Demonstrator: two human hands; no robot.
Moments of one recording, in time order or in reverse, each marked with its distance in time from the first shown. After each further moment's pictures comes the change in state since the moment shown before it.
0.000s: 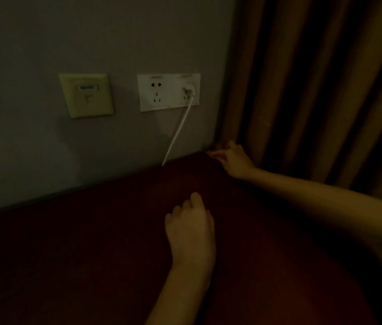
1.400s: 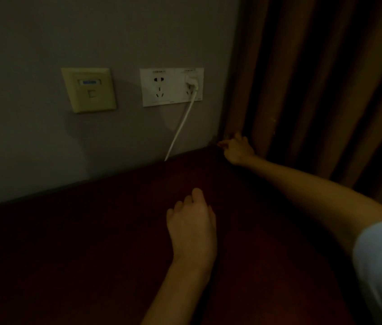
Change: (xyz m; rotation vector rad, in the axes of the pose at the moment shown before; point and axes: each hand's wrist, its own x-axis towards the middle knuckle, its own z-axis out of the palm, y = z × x) left_hand -0.003 0.002 -0.013 -0.028 -0.084 -0.038; right_hand 0.026 0.004 -0.004 -0.049 -0.111 0.203
